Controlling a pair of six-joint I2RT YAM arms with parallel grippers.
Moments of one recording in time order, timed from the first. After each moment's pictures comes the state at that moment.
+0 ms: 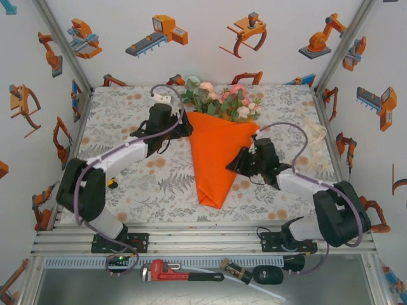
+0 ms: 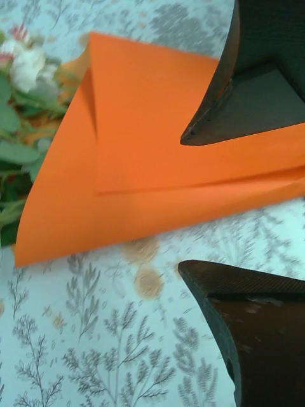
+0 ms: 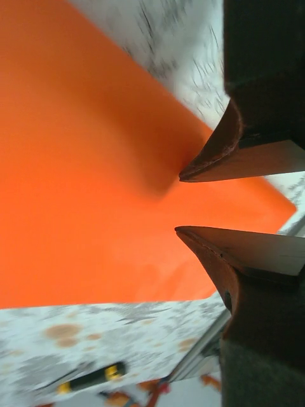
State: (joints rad) left arm -0.53 1.70 1.12 0.02 -0.04 -0.50; right arm 0.51 1.36 0.54 0.11 -0.32 0.75
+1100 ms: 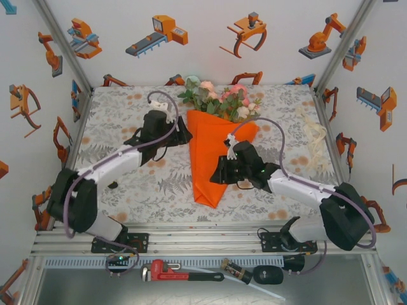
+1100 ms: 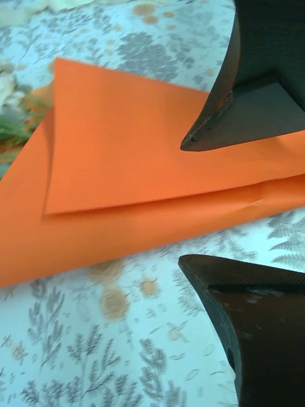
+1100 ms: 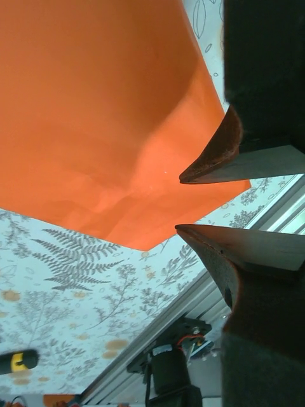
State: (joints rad) left arm -0.58 1.45 0.94 0.00 0.01 -0.52; right arm 0.71 1.31 0.66 -0.06 -0.32 0.60
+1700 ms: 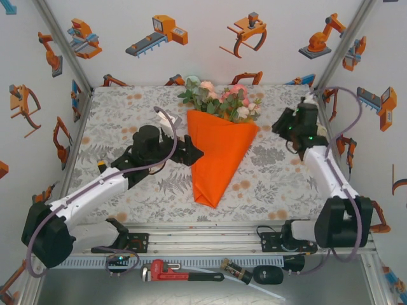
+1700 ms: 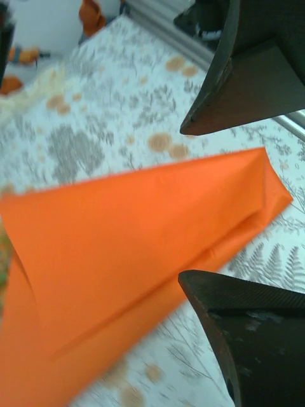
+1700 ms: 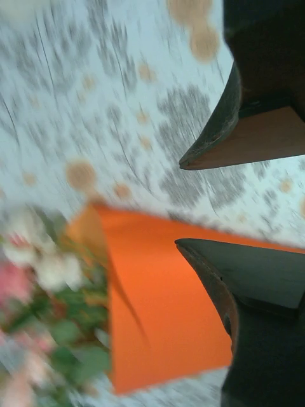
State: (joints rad) left arm -0.73 1.14 0.80 0.11 0.29 -0.31; right arm -0.08 1.43 1.11 -0.31 0.01 0.40
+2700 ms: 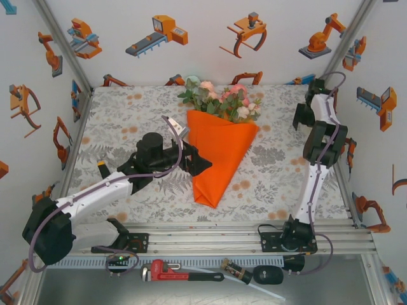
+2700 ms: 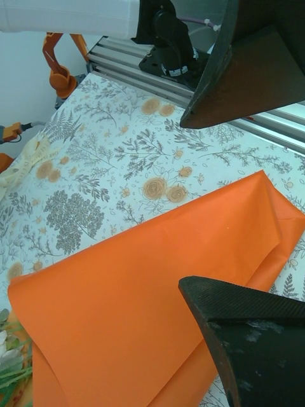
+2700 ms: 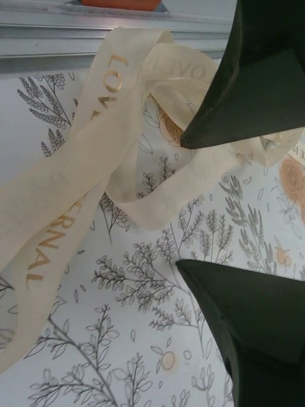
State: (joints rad) left arm -0.76 1.19 0.71 0.26 0.38 -0.29; right arm -0.24 2.45 2.18 -1.00 0.14 0.05
